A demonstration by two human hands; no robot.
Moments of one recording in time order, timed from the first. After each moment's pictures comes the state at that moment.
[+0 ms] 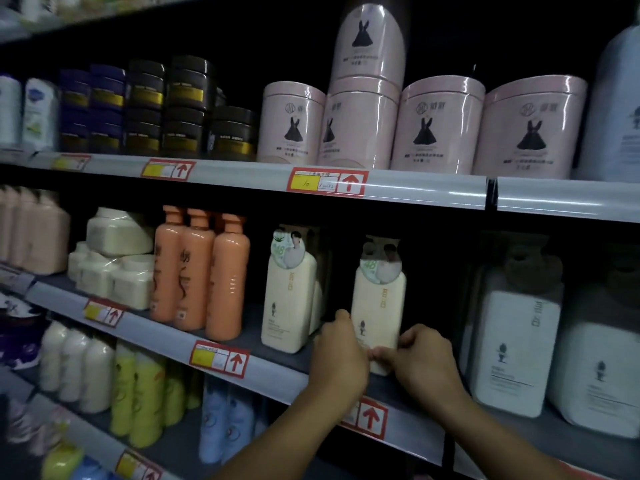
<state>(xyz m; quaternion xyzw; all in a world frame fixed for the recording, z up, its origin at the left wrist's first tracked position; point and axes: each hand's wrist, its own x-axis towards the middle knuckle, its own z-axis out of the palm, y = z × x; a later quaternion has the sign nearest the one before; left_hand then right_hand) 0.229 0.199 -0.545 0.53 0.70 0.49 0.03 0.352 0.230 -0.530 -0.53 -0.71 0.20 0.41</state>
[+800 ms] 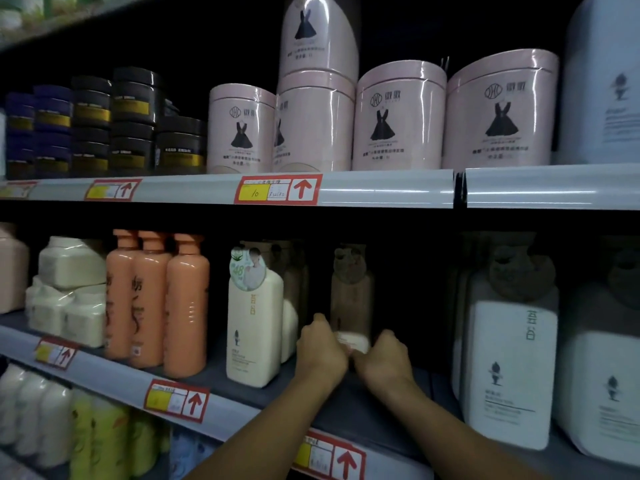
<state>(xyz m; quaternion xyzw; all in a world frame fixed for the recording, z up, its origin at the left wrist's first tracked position) 0.216 0.282 -0.532 0.50 0.73 0.46 0.03 0.321 0.296 -0.530 -0.54 -0.70 0.26 0.38</state>
